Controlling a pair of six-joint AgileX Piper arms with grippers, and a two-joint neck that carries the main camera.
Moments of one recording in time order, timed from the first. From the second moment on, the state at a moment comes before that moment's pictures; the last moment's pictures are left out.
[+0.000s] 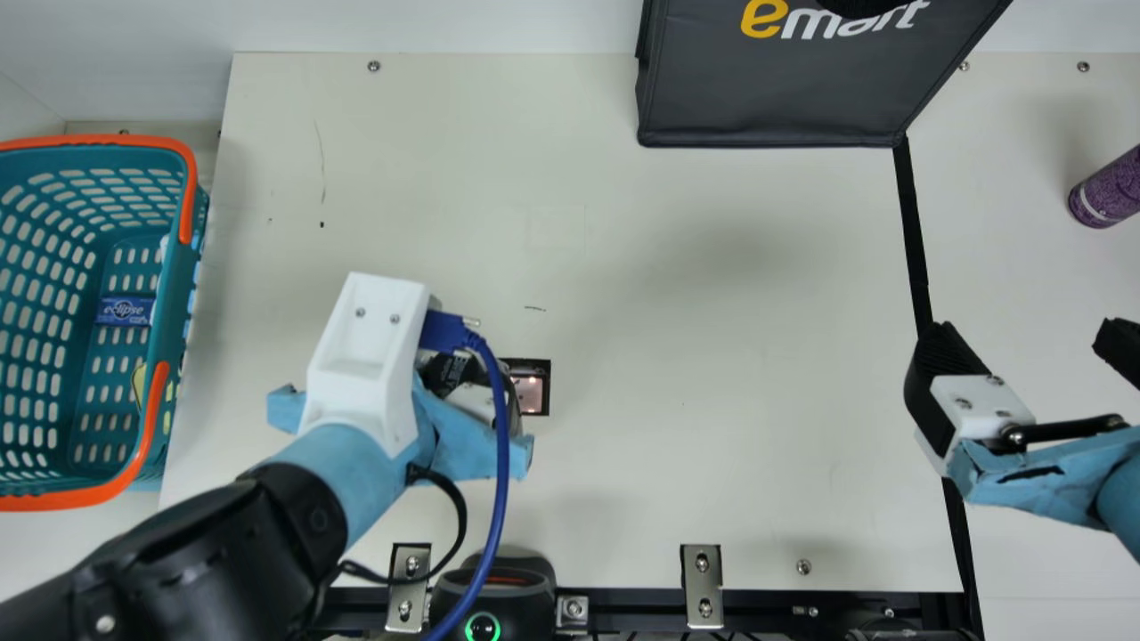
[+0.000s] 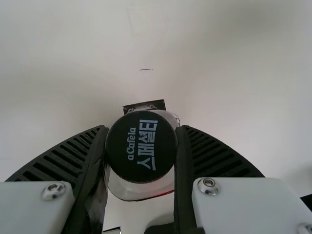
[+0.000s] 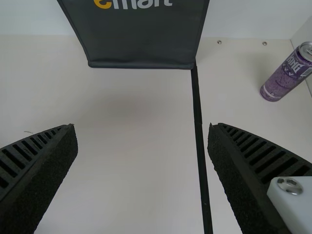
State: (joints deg) left arm -67.2 70.2 -64.2 23.2 64.7 -60.7; right arm 0.7 42.6 -69.8 -0.8 69.4 0.0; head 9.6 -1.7
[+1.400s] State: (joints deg) left arm -65.6 99.1 -84.4 31.6 50.4 -62.2; right arm 0.7 42.6 -69.8 -0.8 69.4 0.0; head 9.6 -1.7
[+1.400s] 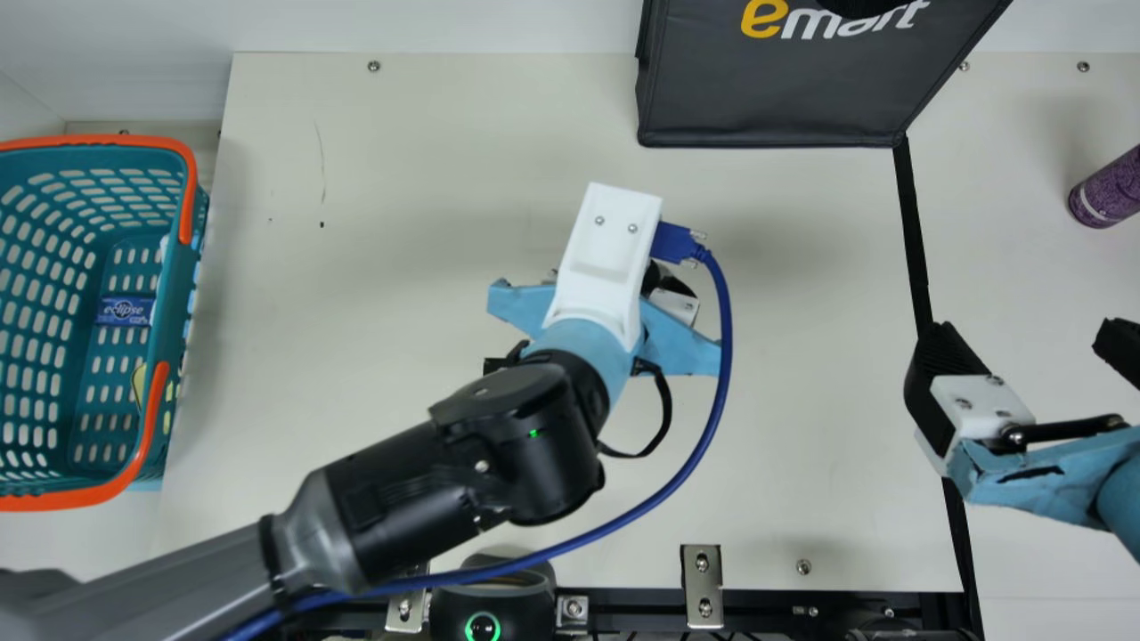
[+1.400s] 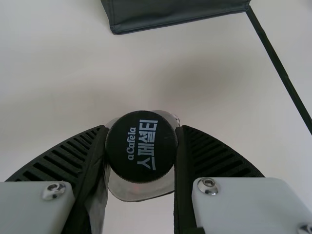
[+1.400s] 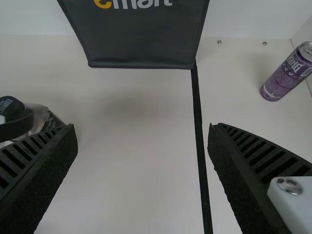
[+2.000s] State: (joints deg) left arm -64.9 103.3 -84.3 32.7 48.3 -62.3; right arm 0.7 42.6 -69.8 -0.8 69.4 0.0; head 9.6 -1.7
